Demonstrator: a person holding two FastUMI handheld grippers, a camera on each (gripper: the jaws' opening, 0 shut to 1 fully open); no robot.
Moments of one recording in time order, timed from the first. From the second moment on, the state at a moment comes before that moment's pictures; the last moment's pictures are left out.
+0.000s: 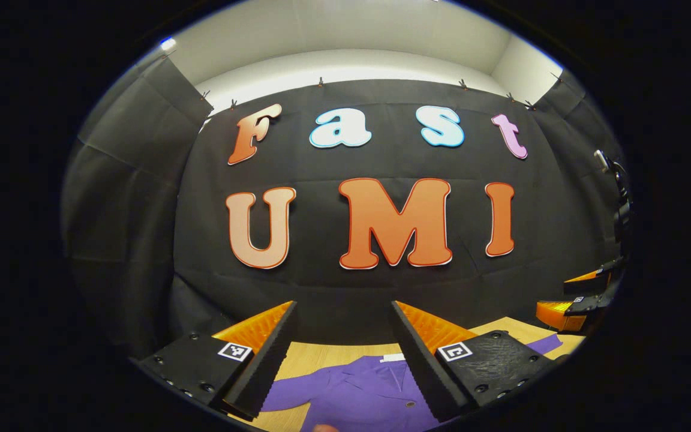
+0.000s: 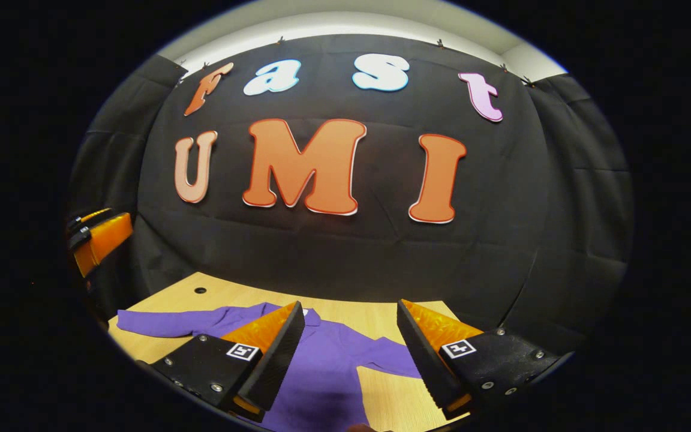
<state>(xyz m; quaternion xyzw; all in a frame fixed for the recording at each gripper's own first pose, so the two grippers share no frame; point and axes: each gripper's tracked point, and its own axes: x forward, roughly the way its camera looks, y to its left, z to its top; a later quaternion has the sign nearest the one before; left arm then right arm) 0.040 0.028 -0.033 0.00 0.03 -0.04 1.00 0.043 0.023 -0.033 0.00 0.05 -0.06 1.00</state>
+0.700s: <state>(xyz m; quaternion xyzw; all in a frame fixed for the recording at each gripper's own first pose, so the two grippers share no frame) 0.049 0.038 -0.013 0.01 -0.01 -0.08 1.00 0.033 -0.132 -0.137 0.01 0.21 -0.25 0.95</state>
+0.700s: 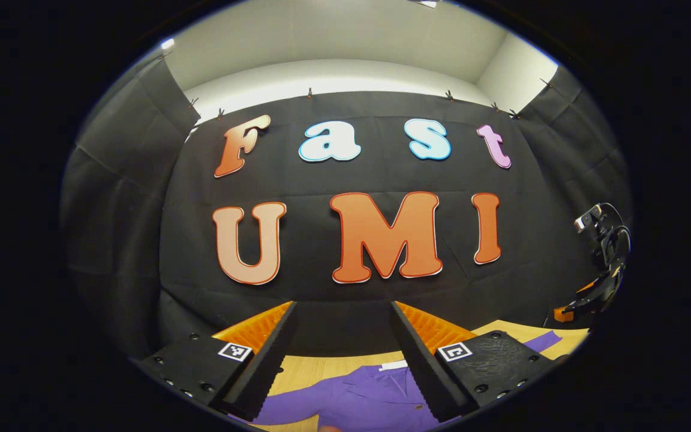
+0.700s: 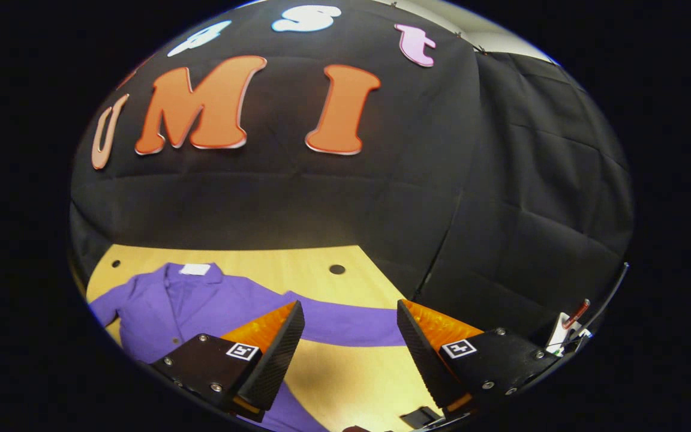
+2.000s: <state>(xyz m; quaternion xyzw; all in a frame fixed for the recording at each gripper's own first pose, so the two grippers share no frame) 0.023 0.047 -0.094 0.12 0.16 0.11 0.97 0.090 -0.274 -0.376 0.20 0.56 -0.18 0.78</state>
